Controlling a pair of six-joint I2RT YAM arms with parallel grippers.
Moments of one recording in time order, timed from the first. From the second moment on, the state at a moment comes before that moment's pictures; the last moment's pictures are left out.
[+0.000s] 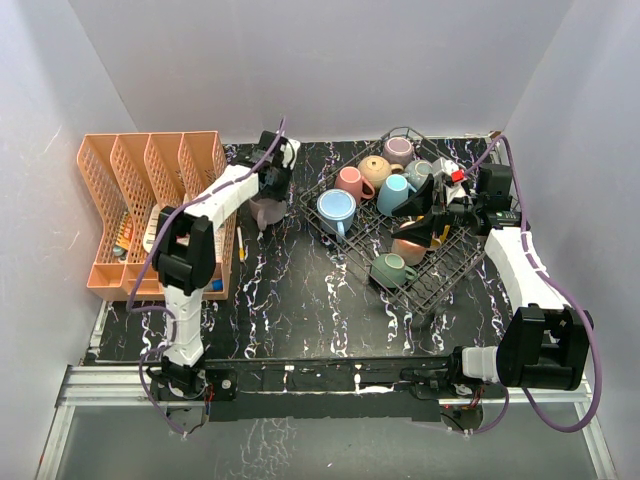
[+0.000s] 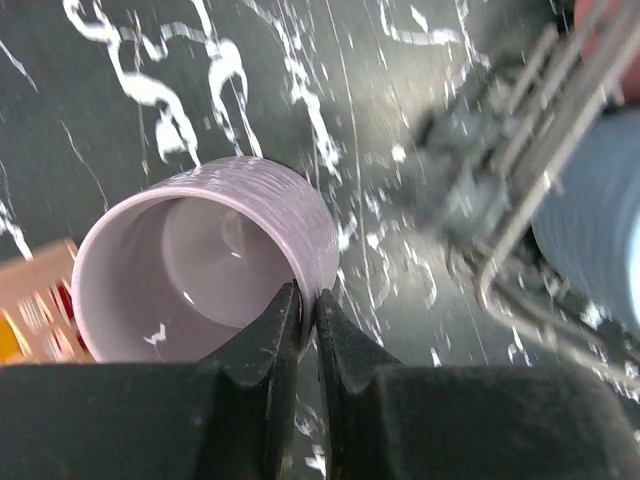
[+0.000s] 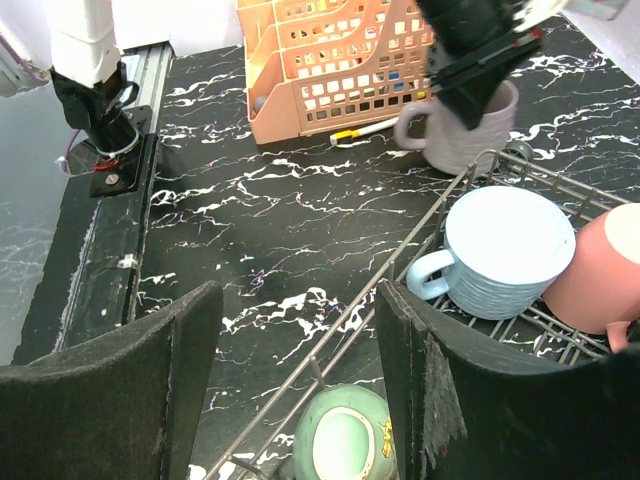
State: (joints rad) left arm -0.39 2.13 1.82 -0.64 -0.05 0.04; right arm -0.08 1.30 1.00 -0.31 -1.49 -0.51
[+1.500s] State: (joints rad) left arm -0.64 1.75 1.21 -0.52 -0.19 -0.33; right arm -0.08 1.32 0.99 -0.34 -1.48 -0.53
